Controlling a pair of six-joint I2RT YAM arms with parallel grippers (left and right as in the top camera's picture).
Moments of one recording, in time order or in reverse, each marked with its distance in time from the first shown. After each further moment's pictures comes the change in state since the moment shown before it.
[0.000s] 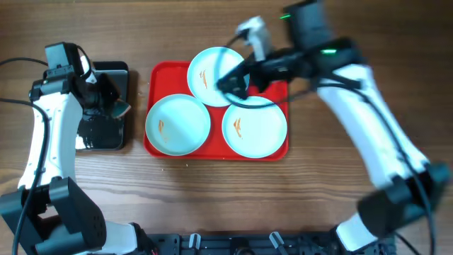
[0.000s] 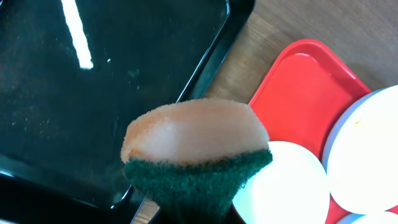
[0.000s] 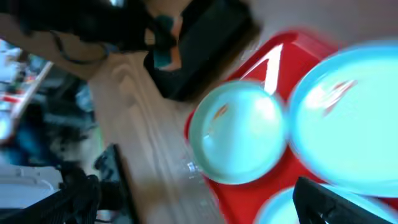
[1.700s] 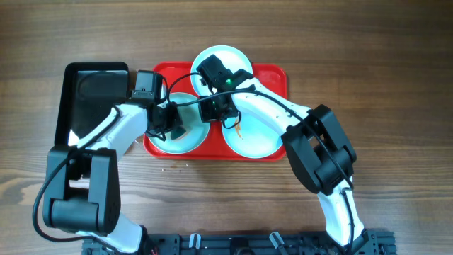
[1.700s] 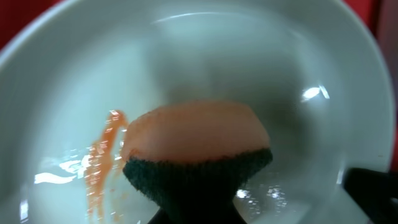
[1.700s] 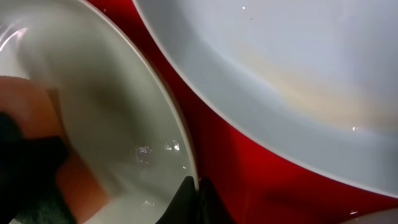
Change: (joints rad) left arm -0.373 0.127 -0.312 0.340 0.007 -0.095; right arm 0.266 0.449 -0.021 0.166 0.555 0.547
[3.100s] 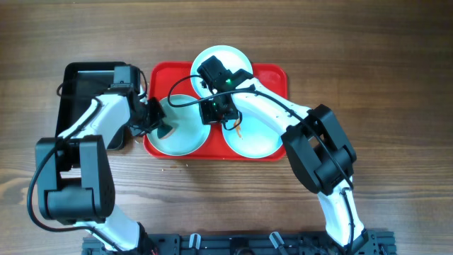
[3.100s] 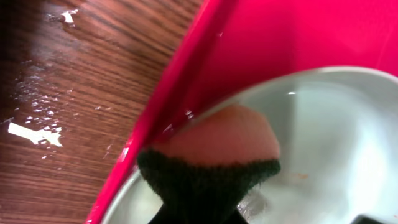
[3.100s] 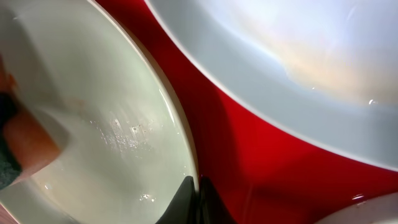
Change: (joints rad) left arm 0.150 0.074 0.093 -0.136 0.050 -0.057; right arm 0.000 0.000 -0.001 -0.038 -0.027 0.000
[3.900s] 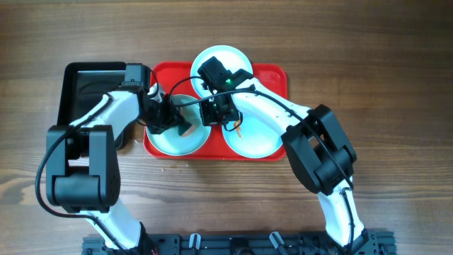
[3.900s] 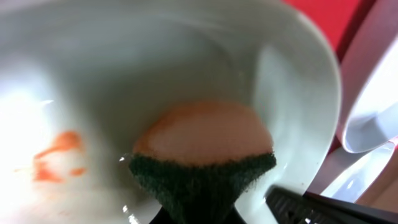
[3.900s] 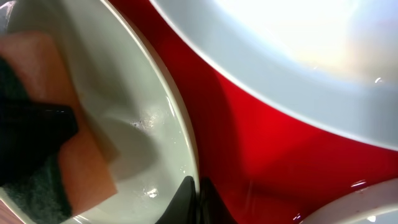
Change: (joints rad) left arm -0.046 0.073 0.027 0.040 0.283 -0.068; right arm 0.000 0.000 0.000 -0.030 -0.011 0.007
